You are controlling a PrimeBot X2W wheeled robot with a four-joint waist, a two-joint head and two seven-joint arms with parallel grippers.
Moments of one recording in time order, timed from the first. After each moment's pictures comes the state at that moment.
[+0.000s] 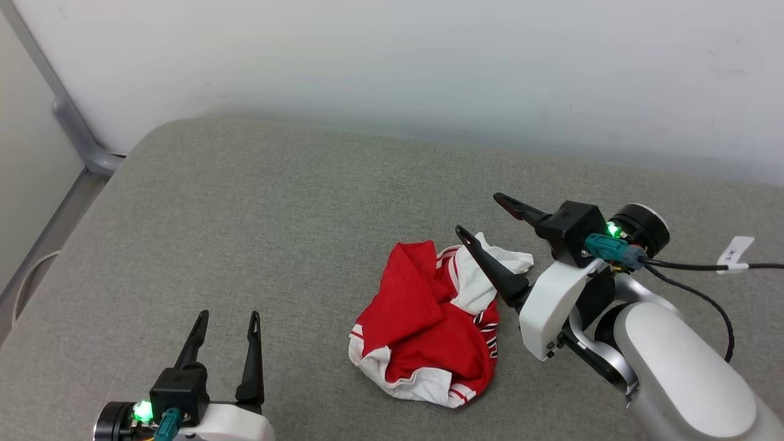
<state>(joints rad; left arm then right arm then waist) 0.03 0.06 0.01 0.13 -0.01 -0.03 -0.26 -0.49 -0.29 0.55 0.15 0.33 0.13 0.12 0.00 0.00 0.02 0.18</state>
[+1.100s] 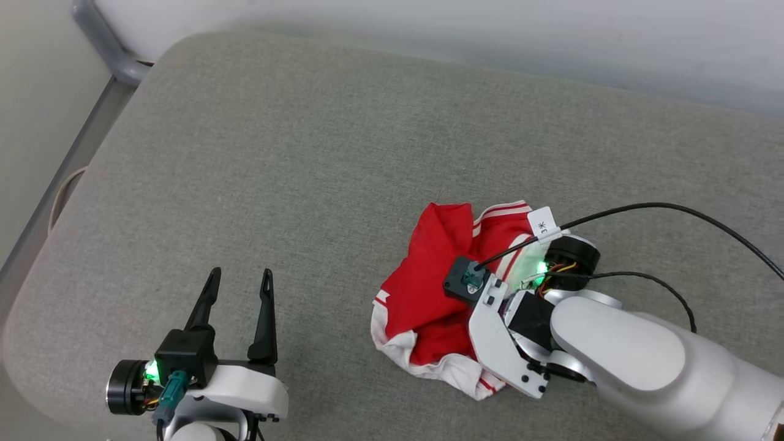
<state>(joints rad) -0.07 0.05 -0.03 0.13 -0.06 -0.02 -0.26 -0.88 -0.37 1.28 0.45 0.64 0.13 0.56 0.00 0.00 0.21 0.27</state>
